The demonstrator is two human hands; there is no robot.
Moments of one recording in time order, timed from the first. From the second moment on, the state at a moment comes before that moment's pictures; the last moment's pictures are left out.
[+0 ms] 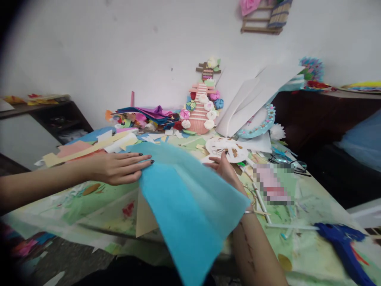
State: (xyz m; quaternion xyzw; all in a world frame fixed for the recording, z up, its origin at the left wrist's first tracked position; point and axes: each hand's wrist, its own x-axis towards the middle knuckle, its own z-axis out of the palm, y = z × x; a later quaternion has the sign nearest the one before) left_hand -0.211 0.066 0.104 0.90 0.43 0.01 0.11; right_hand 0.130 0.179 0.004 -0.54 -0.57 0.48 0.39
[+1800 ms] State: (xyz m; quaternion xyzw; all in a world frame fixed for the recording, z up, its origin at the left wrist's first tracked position) left_hand -0.287 0.077 0.040 0.90 0.42 -0.03 -0.09; right_hand 0.151 0.193 0.001 -0.54 -0.69 0.44 0.19
